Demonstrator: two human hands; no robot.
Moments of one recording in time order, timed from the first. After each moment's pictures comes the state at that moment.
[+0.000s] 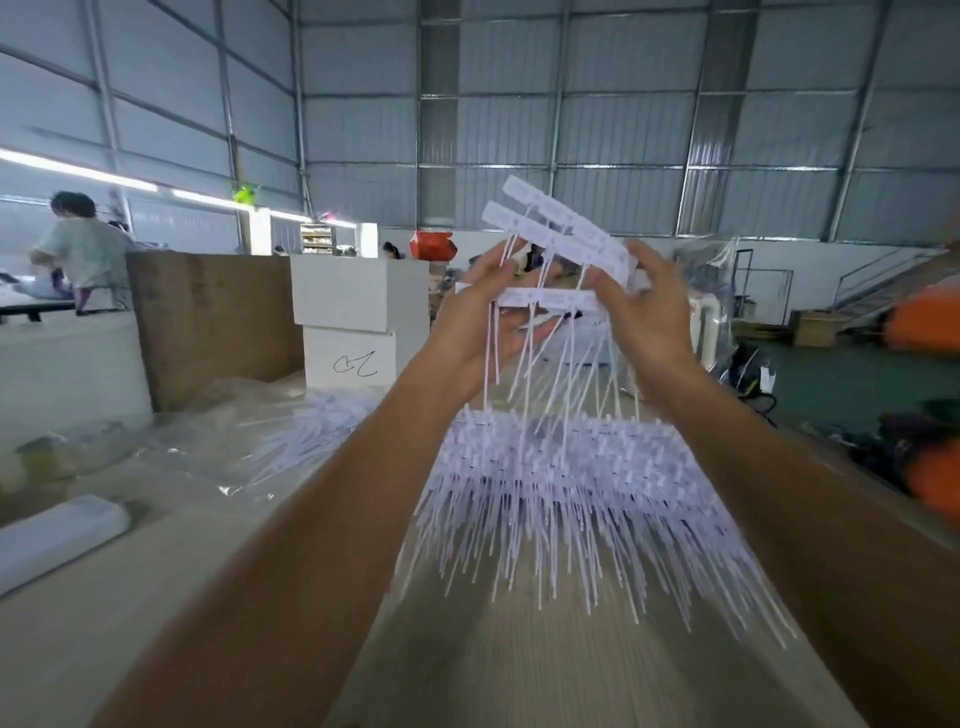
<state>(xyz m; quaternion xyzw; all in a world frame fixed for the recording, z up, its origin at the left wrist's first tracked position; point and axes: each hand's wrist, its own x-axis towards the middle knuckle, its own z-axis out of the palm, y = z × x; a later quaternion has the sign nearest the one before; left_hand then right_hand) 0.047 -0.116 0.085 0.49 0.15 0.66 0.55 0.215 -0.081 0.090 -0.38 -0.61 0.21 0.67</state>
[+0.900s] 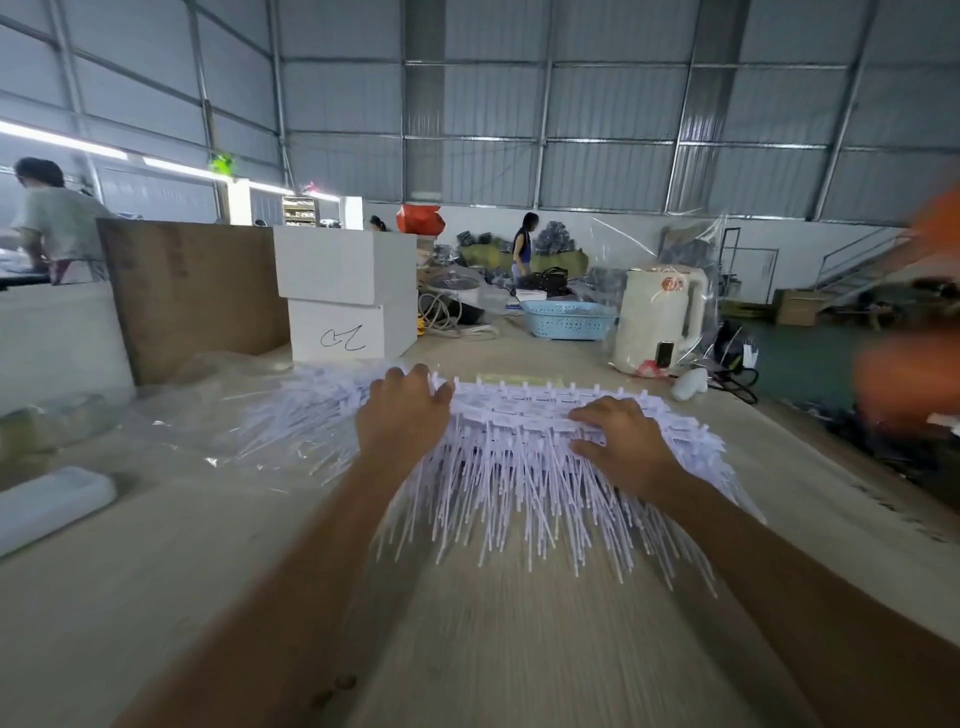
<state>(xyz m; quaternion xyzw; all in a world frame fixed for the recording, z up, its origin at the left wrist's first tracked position) -0.006 -0.110 -0.034 0.57 0.75 0.34 -0.08 0.259 -0.068 -0.057 -0.53 -0.81 -0.03 0.25</state>
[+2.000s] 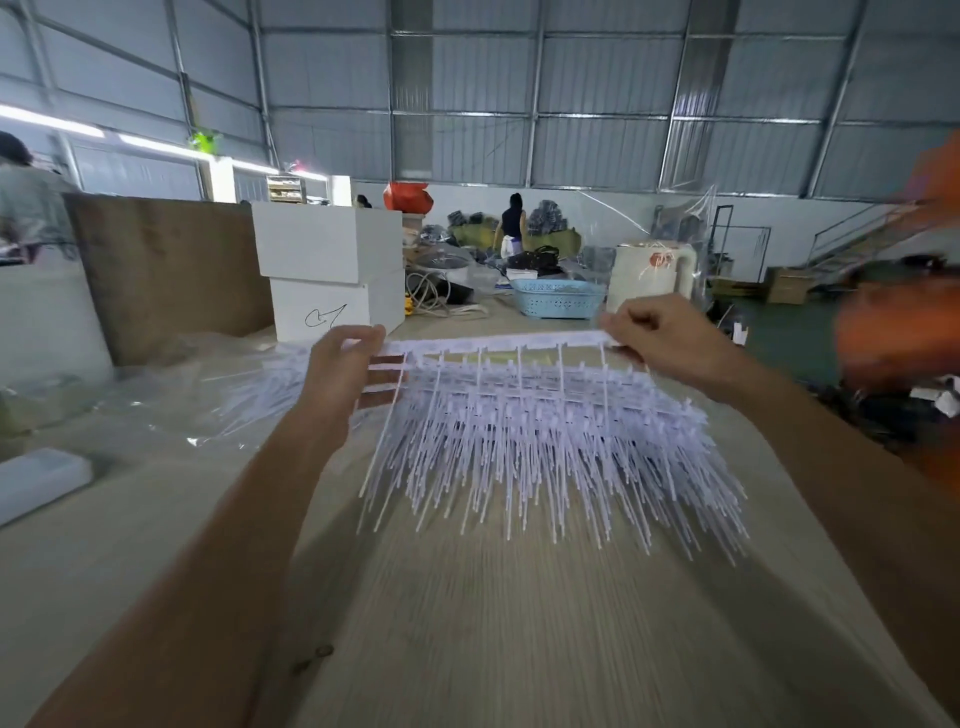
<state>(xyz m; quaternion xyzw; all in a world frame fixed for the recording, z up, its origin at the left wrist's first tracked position) -0.038 -0.132 -0.019 0.42 0.50 0.67 0.36 0.296 -0.103 0.040 -0.44 -0.79 0.16 0.39</state>
